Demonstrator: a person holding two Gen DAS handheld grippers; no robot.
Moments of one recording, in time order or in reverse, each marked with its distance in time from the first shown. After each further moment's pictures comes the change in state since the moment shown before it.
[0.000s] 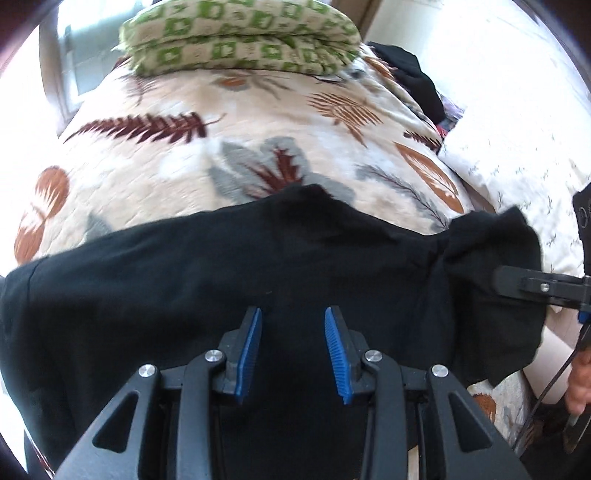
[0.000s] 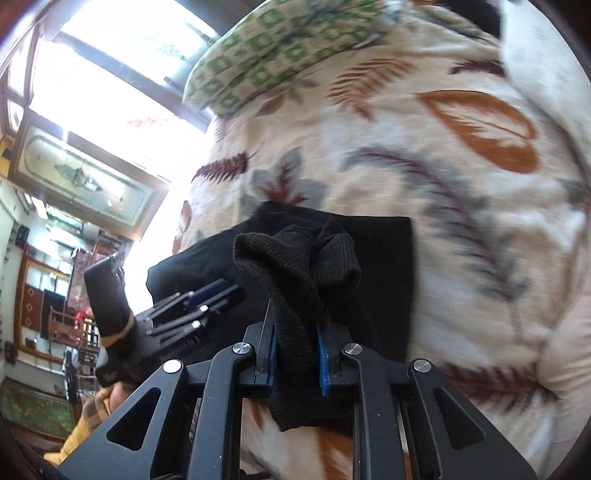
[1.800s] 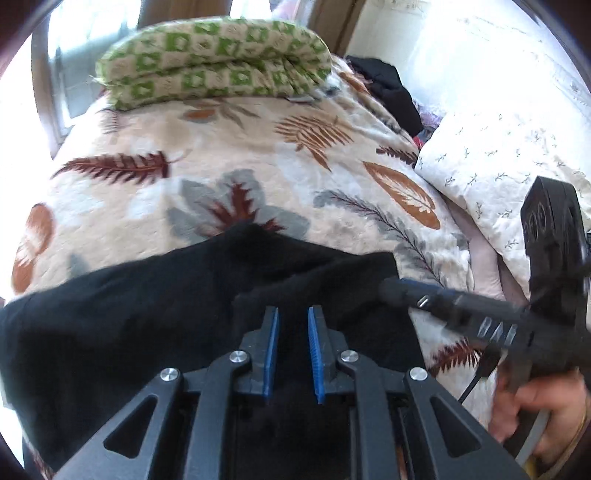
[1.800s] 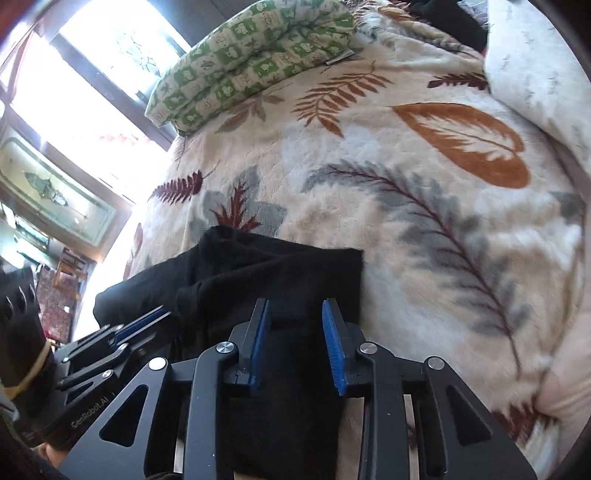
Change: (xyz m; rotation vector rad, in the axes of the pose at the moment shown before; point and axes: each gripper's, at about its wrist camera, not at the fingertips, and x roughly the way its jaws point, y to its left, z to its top) left arm 0.002 -0.044 0.023 0.053 -0.045 -0.002; right arm 0.035 -0.018 0.007 0.011 -0.123 -0.173
